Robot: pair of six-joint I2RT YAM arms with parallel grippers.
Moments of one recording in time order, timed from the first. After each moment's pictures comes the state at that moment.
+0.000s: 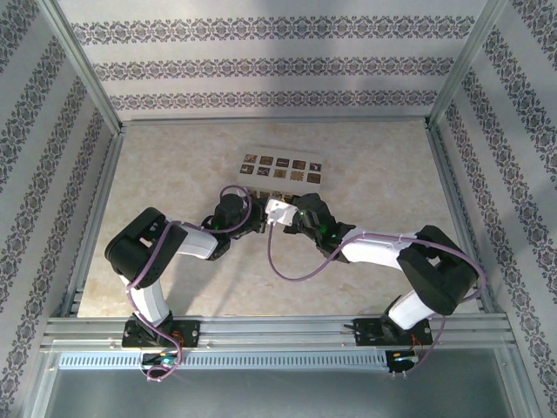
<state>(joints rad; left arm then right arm) -0.57 1.79 0.64 0.87 0.25 -1.68 0.76 1.55 0.69 0.41 0.13 -0.73</state>
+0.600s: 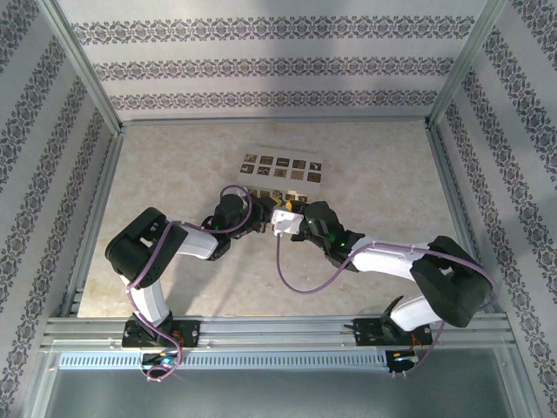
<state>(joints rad) -0.58 1.79 0.64 0.89 0.25 -1.68 0.76 1.45 0.58 0.42 0.12 -0.86</state>
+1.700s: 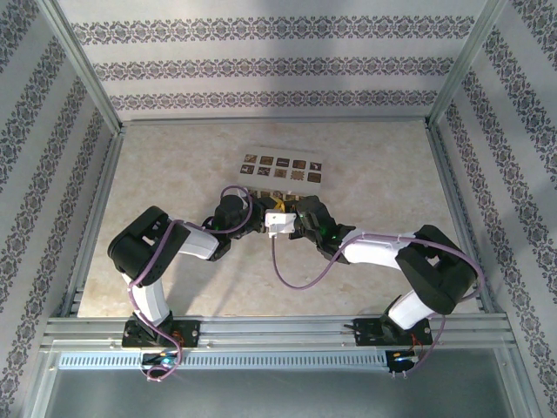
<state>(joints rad) -0.58 1.81 0.64 0.93 0.25 -1.71 0.75 1.56 0.67 0.37 0.13 -1.04</state>
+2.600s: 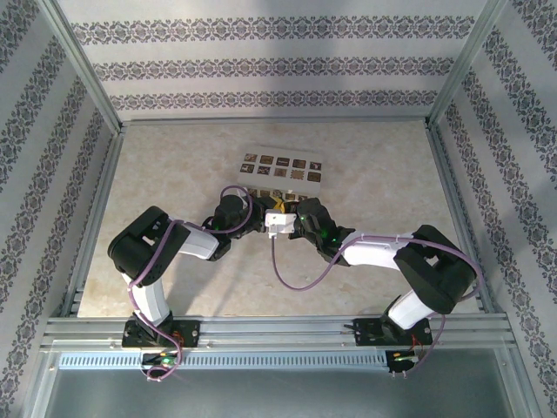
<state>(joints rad) -0.58 1.81 0.64 0.93 0.24 -1.71 0.76 1.56 0.64 0.44 0.16 -1.03</state>
